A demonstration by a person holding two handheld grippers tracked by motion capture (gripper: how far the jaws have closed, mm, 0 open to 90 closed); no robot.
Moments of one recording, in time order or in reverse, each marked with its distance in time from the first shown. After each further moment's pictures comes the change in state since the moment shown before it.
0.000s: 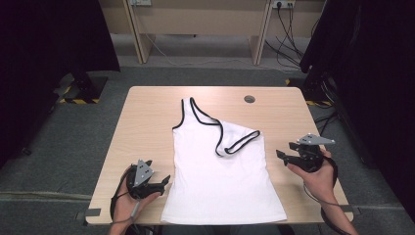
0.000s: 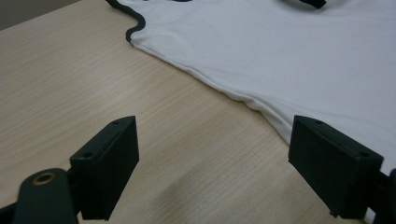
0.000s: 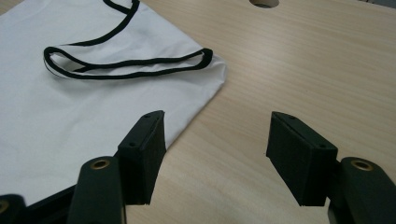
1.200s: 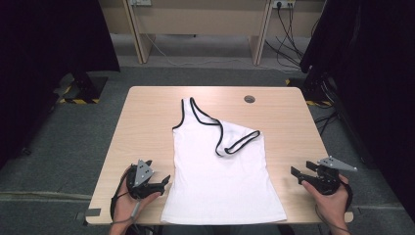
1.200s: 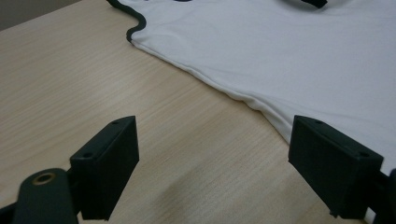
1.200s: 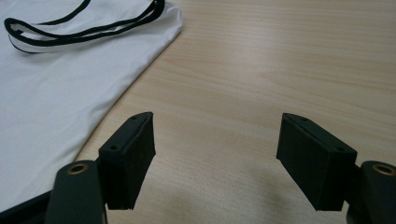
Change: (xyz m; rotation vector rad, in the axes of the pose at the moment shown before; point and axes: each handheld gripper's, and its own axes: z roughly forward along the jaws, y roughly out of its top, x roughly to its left) left arm 0.000 0.000 0.000 0.002 0.003 0.002; right arm -0.018 -0.075 -0.022 -0.057 -0.049 0.185
